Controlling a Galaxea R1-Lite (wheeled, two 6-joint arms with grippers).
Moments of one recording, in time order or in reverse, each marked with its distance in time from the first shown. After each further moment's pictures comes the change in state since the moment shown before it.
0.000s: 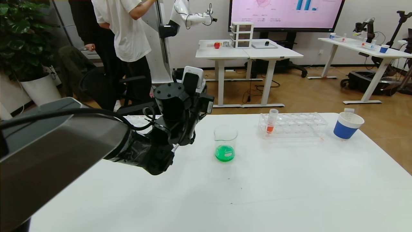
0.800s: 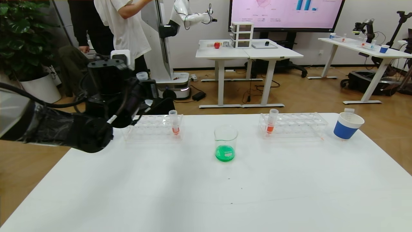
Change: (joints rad) left arm 0.297 -0.228 0.093 0.315 -0.007 -0.281; right arm 0.000 0.000 0.000 0.000 0.000 0.000
